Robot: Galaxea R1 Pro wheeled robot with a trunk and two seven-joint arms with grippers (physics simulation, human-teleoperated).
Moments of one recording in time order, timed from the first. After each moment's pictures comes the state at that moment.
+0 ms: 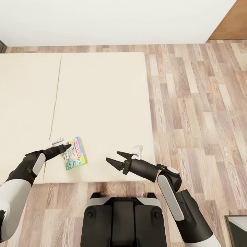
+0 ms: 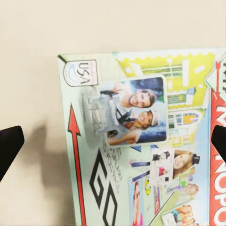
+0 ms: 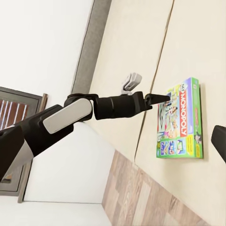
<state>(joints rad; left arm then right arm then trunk) -0.93 0.29 0.18 -0.65 0.27 0.45 -0.27 -0.48 0.06 0.27 -1.59 -0.50 0.62 0.64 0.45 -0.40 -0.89</state>
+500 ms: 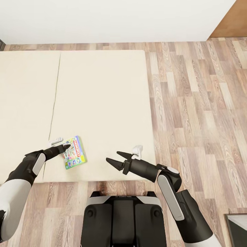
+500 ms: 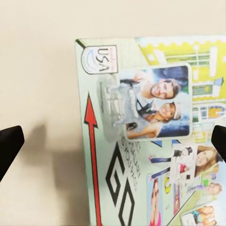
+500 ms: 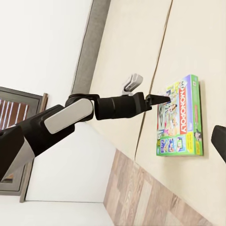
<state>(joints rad) -0.93 0.29 0.18 -0.65 0.27 0.45 -0.24 -0.48 0.06 0.27 -1.59 -0.50 0.62 0.65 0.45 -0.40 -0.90</state>
